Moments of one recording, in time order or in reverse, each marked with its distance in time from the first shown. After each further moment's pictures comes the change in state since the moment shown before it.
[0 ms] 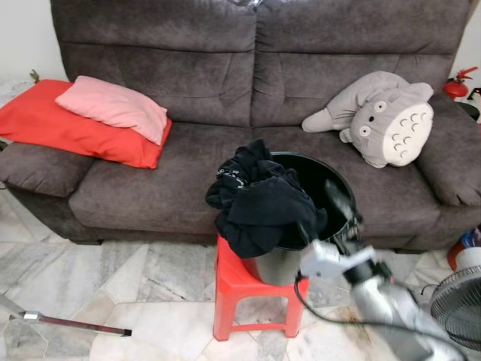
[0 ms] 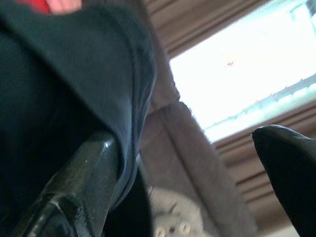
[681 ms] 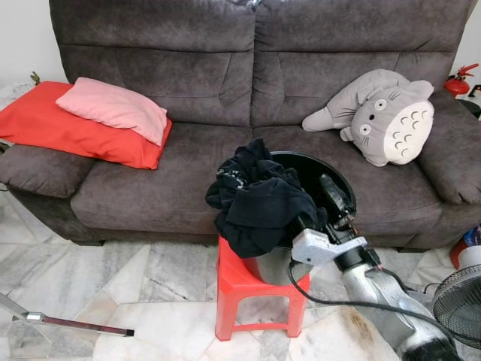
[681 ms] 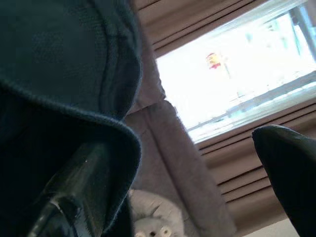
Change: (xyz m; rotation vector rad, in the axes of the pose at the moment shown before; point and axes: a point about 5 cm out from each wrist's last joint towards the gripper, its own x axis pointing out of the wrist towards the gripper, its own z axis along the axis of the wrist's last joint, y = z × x) left arm 0.000 0.002 0.003 0.001 -0.005 0.000; right arm 0.031 -0.003 -0.003 -0.090 -0.007 -0.075
